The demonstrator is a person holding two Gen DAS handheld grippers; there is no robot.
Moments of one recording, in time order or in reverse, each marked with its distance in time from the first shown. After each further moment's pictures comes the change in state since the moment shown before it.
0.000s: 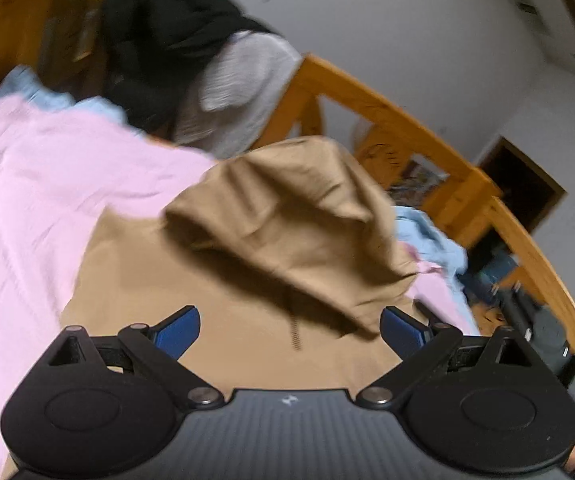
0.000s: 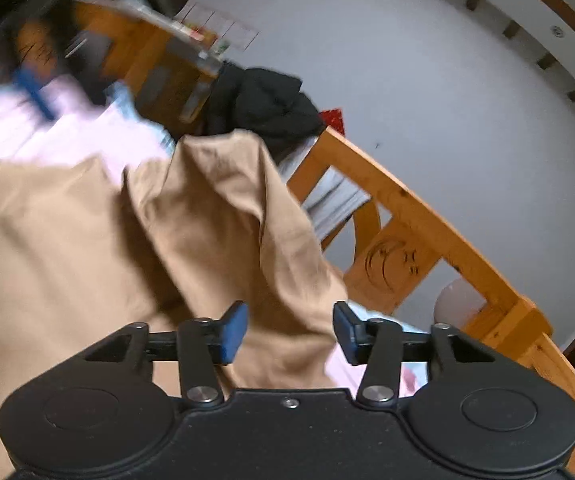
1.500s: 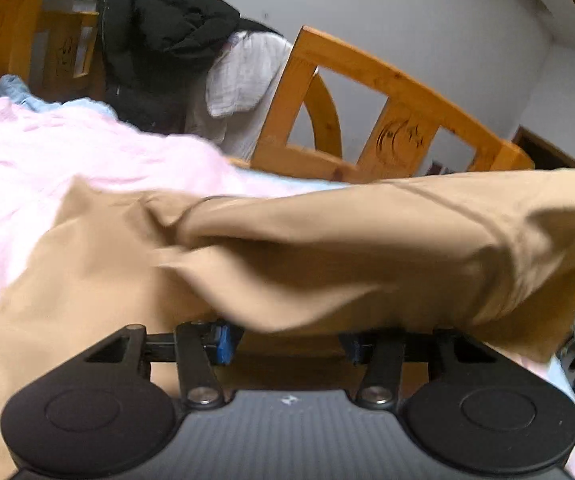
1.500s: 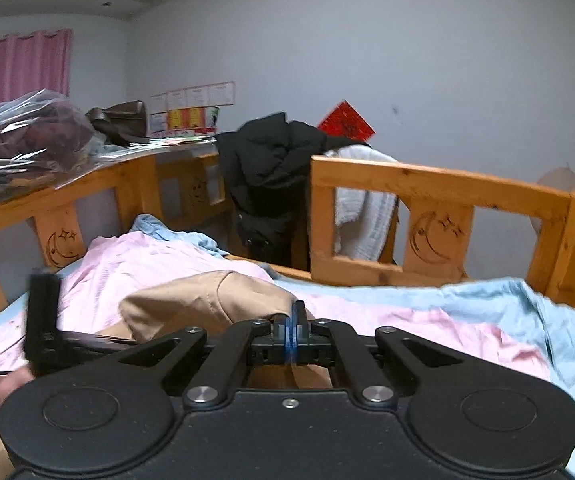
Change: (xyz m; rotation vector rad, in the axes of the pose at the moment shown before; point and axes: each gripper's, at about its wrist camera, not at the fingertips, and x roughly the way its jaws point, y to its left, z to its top) left arm 0.060 -0.018 -0.045 0.103 -0.065 0.091; right arm -0.049 -0.128 0.014 0.553 -0.035 0.326
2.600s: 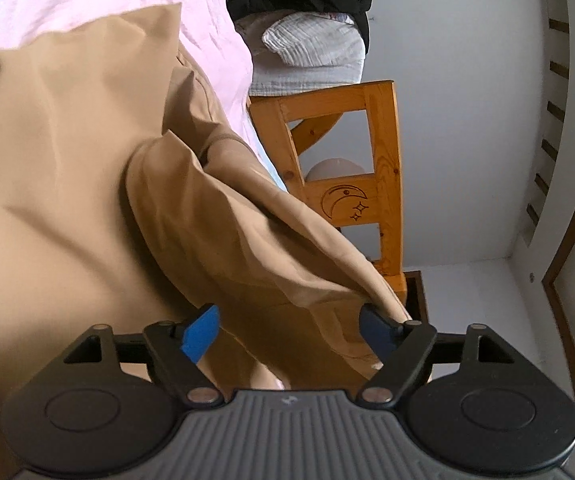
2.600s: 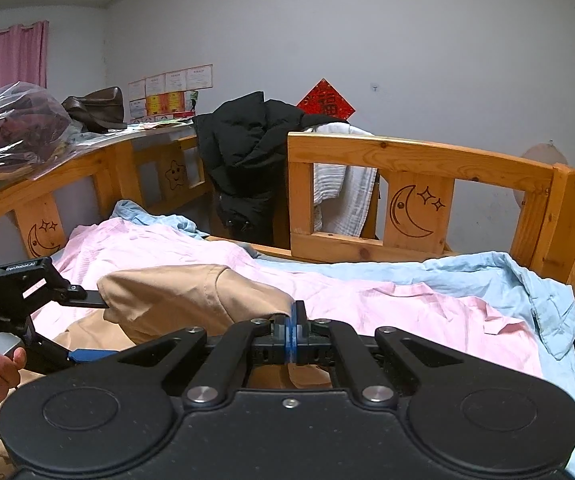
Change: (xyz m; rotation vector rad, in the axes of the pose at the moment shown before) left arm -0.002 0.082 -0.012 -0.861 0.088 -0.506; right arm 0.007 -0.008 -0.008 0.017 0.057 -0.049
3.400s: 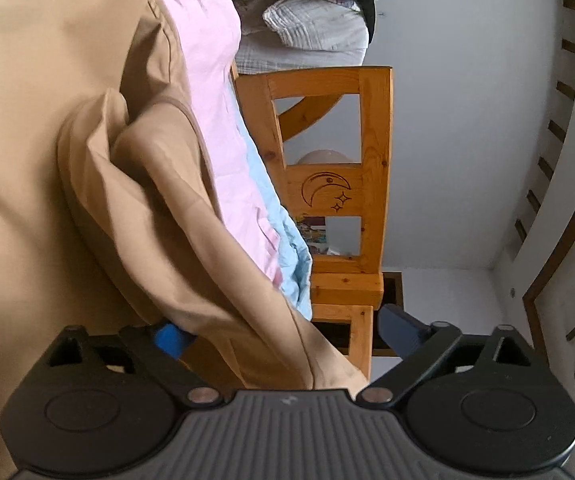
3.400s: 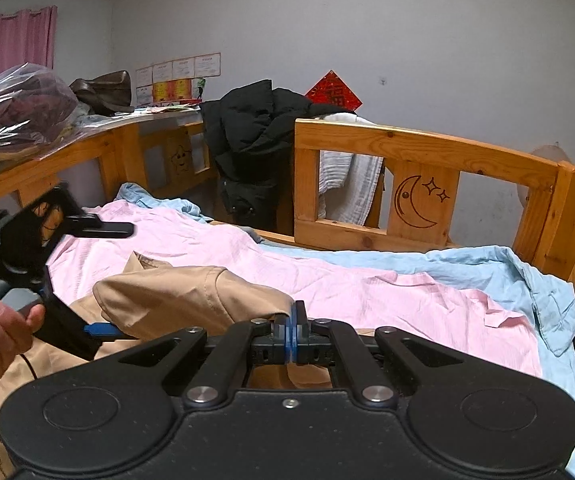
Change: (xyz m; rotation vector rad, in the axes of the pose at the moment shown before) left arm 0.039 -0.022 -0.005 -0.086 0.034 -0.049; right arm -0.002 0.004 -0.011 -0.042 0.030 0.009
